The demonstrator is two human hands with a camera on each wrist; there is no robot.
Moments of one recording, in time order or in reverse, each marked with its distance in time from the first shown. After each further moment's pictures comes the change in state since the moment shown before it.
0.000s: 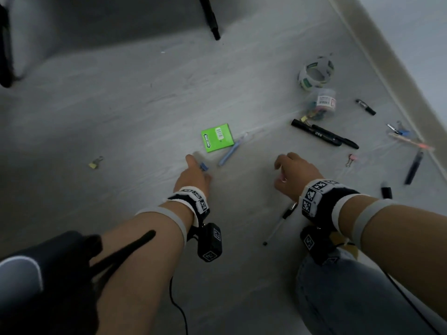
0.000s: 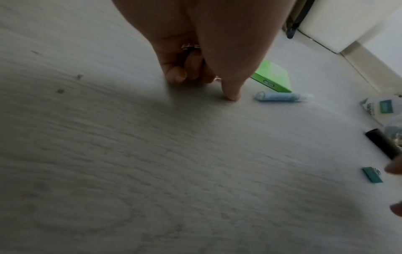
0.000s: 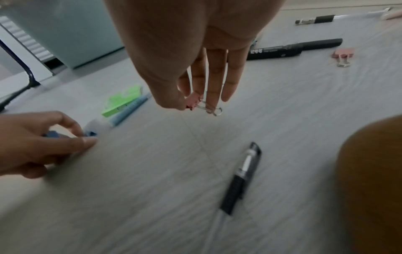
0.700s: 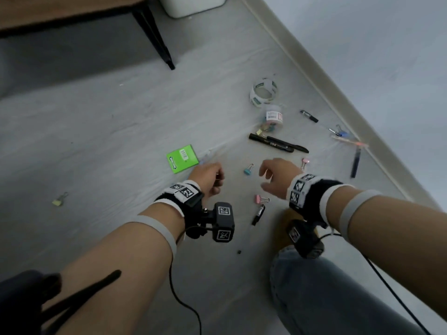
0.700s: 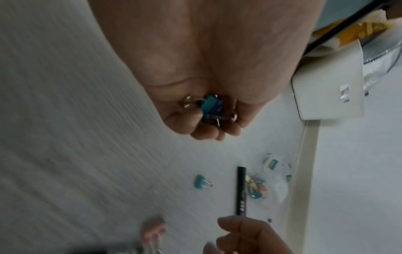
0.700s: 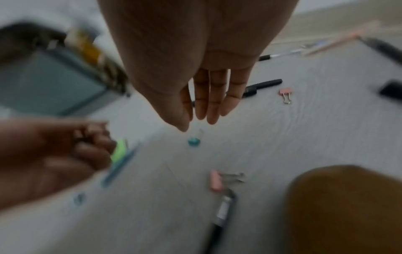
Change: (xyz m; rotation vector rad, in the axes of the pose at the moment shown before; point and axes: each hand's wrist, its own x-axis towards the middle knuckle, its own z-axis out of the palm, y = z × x) left_hand -0.024 0.119 0.010 -0.874 -0.438 -0.163; right_hand -0.024 0.036 -0.049 0.079 -0.007 0.119
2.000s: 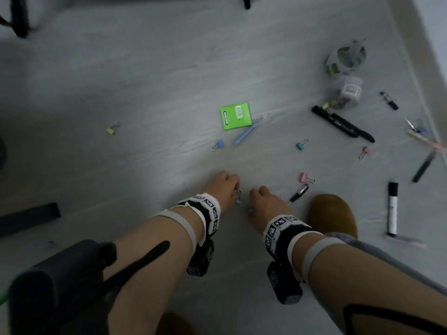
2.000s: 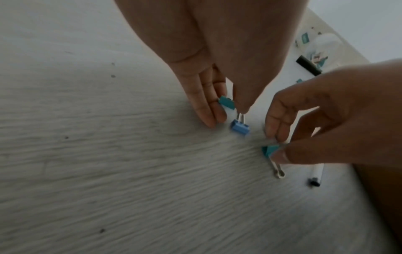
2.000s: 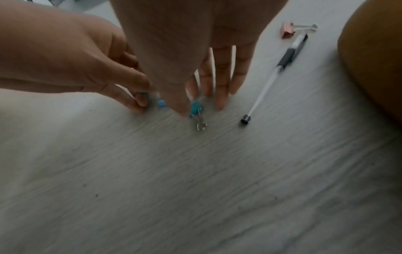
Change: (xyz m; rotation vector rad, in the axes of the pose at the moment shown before) left_hand -0.035 -0.113 -0.096 1.216 -0.118 0.316; right_hand -0.055 -0.100 0.146 -0.249 -0.309 -0.116
